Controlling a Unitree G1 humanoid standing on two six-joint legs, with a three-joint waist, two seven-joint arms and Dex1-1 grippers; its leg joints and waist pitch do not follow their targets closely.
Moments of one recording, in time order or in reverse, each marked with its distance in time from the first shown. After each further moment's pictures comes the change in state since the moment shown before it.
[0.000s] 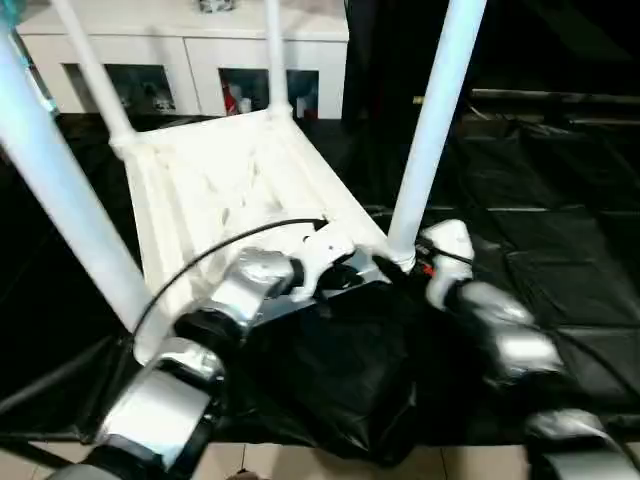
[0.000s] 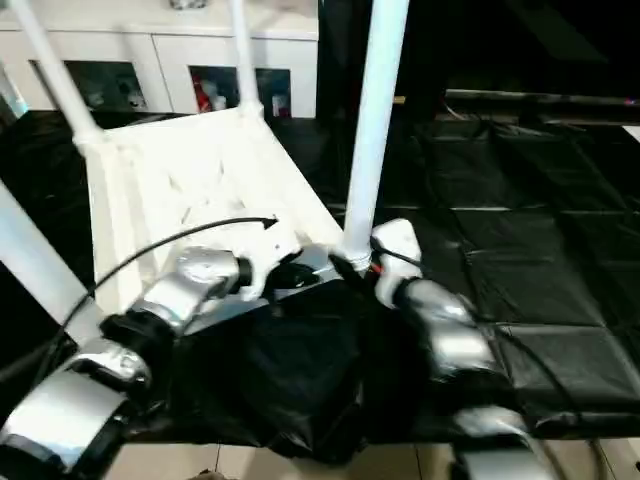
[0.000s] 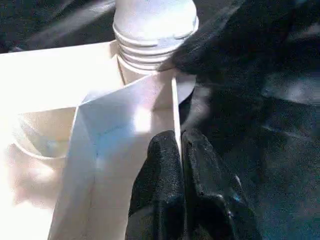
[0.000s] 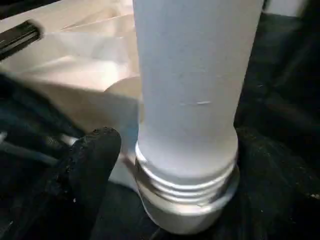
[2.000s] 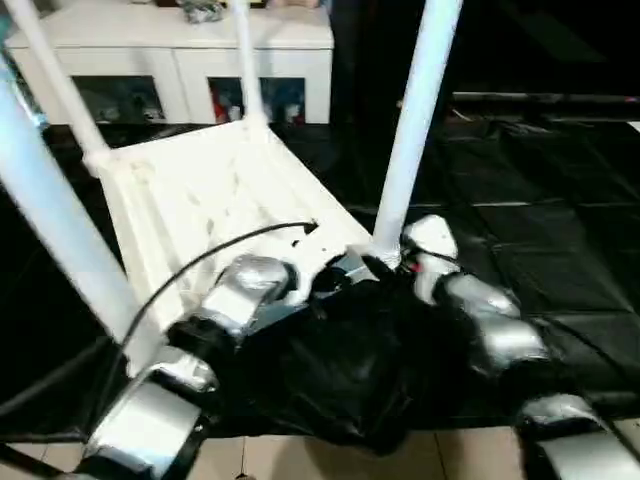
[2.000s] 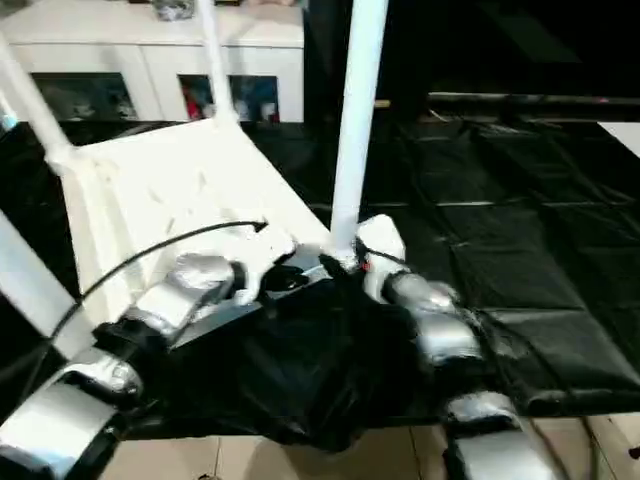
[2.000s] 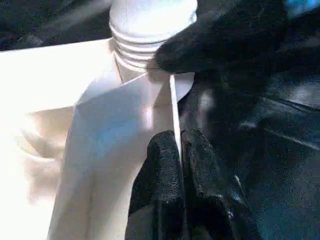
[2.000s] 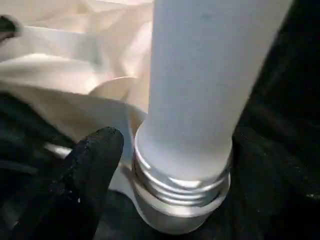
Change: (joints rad) left arm 0.062 0.038 -0.034 -0.111 -0.069 0.108 0.072; right arm -0.071 0.021 0.050 0.103 -0.047 -0.084 -0.088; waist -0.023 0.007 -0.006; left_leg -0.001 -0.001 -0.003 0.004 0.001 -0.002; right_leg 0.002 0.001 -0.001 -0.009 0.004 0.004
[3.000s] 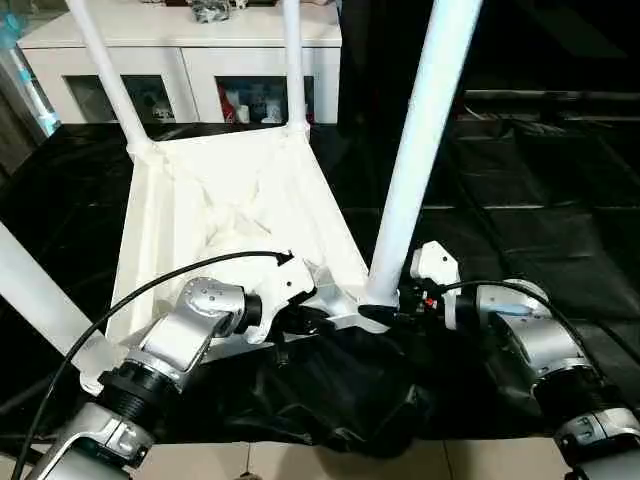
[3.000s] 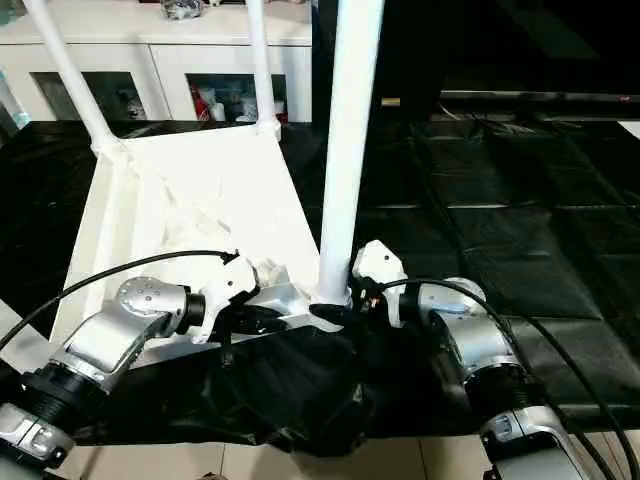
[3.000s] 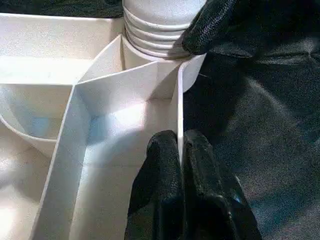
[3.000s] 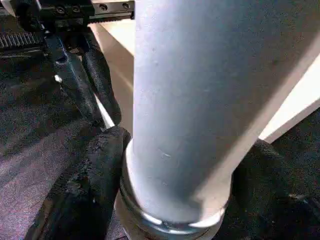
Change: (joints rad) left arm 0.224 0.181 -0.054 -0.463 -0.088 0.263 -0.169; right arm 0.045 -0.116 0.125 -0.141 0.016 0.002 0.361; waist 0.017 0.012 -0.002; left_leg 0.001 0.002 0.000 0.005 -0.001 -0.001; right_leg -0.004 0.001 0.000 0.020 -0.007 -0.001
